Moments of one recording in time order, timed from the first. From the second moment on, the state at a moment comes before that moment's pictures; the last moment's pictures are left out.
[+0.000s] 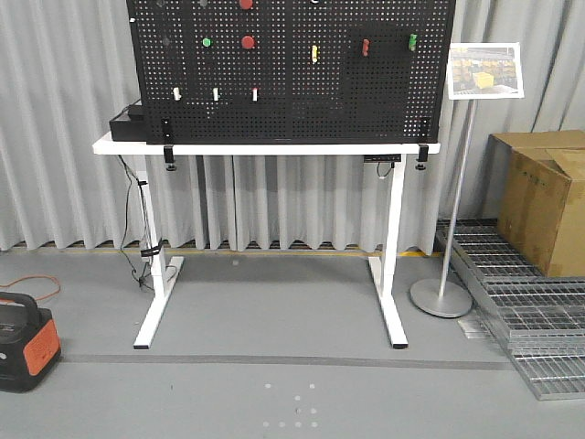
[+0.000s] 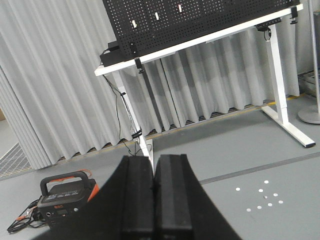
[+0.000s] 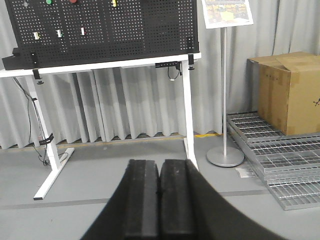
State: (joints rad) left arm -0.03 0.00 0.03 0.05 0.08 0.22; right arm 0.00 -0.01 0.03 -0.16 0.07 0.25
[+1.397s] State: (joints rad) left arm -0.03 0.00 0.03 0.05 0.08 0.22; right arm 0.00 -0.01 0.03 -0.16 0.07 0.25
